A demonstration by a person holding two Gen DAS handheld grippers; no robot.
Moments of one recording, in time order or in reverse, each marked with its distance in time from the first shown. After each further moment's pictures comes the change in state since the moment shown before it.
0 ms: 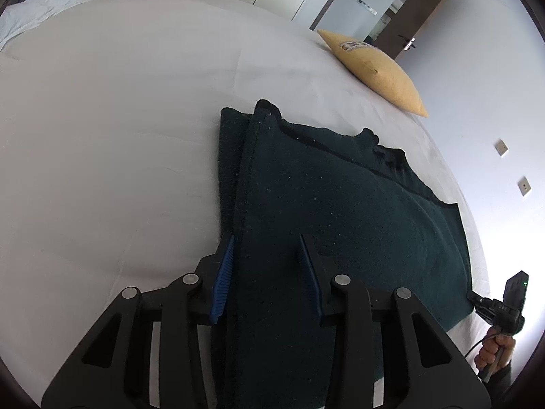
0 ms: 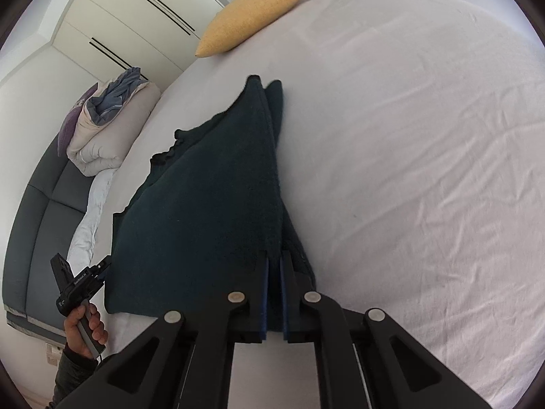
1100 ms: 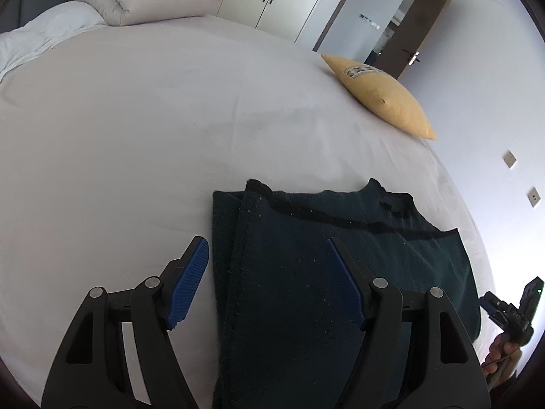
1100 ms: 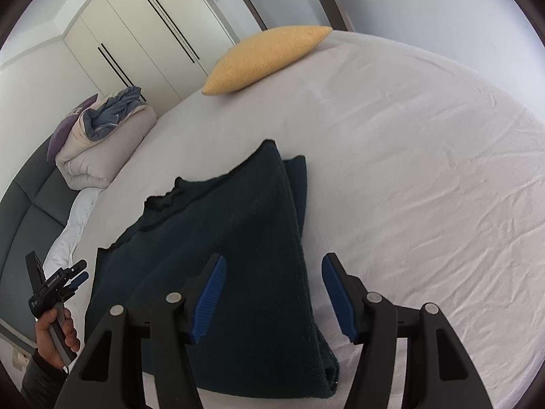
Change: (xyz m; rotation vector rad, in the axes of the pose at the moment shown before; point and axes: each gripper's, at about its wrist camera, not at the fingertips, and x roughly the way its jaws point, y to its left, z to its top) left arm 0.003 -0.014 0.060 0.012 -0.092 0.044; right arm 0.008 0.046 0.042 -0.101 -0.172 -0.112
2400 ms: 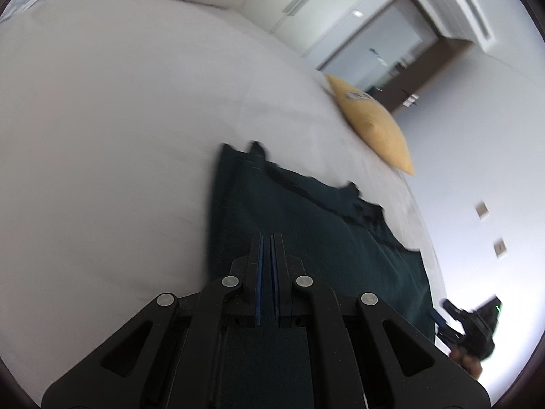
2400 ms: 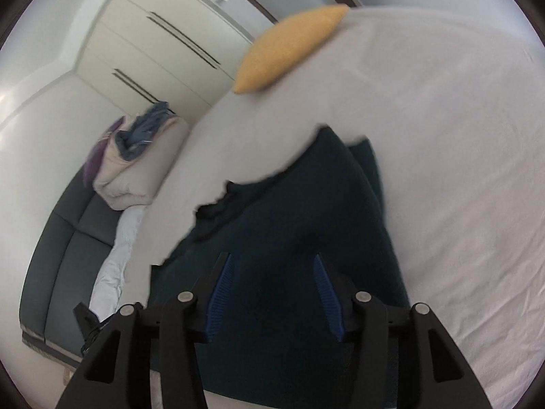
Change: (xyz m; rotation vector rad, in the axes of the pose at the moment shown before) left arm -0.023 0.019 -0.058 -0.183 -0.050 -0.142; right arm 0.024 0.009 0.000 0.141 0.039 0.198
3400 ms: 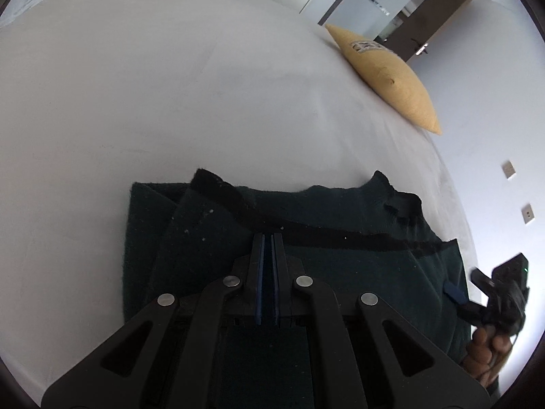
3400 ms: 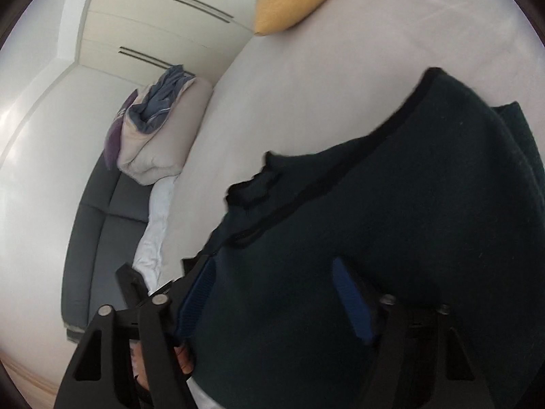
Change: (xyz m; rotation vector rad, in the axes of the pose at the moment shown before) left arm 0.138 -0.035 0.048 0.097 0.174 0.091; right arm 0.104 0.028 0.040 0.071 0.207 0.195
